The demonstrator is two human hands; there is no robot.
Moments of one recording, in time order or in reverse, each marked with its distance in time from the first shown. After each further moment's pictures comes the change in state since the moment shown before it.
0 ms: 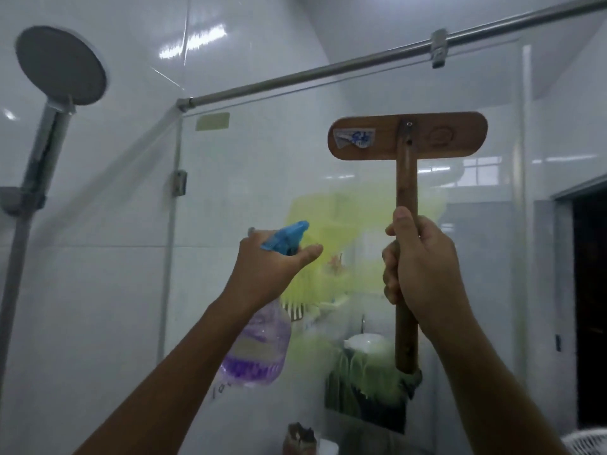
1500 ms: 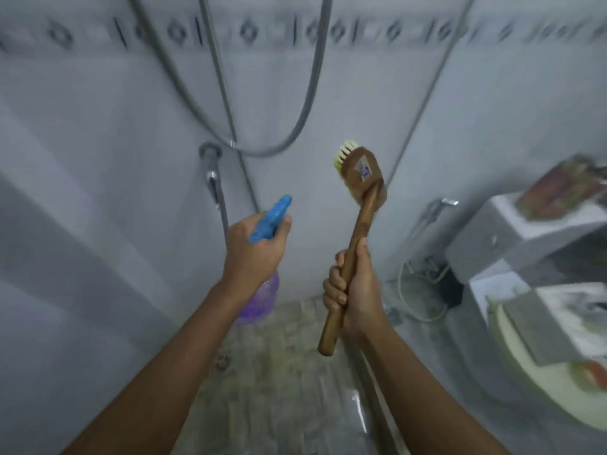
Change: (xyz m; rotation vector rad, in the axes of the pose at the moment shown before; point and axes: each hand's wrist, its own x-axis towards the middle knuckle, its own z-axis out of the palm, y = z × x) left_hand -0.587 -0.175 -0.146 0.783 0.443 -0.840; right_hand -0.548 0.293 0.121 0.645 -0.834 1.569
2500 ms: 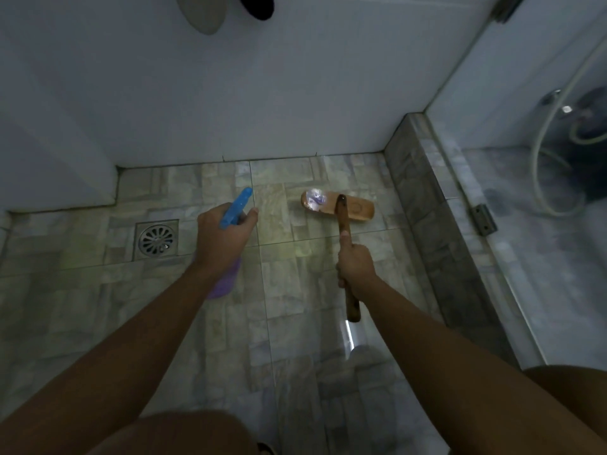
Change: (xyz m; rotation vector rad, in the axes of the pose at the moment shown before) left_hand -0.316 -0.734 0.305 0.089 -0.027 -0.264; right_hand 0.381 0.604 -0.457 -0.942 0.335 0.219
